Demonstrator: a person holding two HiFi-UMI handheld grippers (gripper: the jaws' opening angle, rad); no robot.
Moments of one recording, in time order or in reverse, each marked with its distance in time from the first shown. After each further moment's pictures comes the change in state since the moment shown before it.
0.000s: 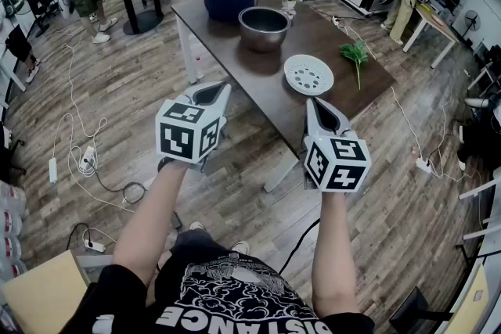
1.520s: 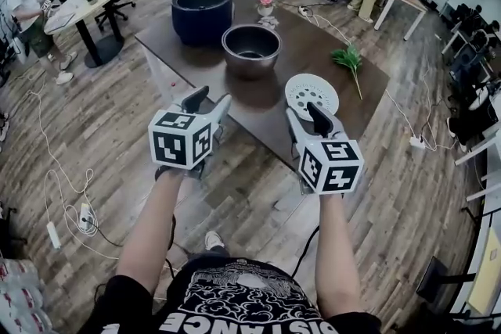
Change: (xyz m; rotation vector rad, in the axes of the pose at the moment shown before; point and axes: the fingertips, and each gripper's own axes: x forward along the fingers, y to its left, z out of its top) left arm 0.132 0.144 0.025 -0.040 0.036 -0.184; right arm 0.168 0.011 0.006 0.044 0.077 -0.132
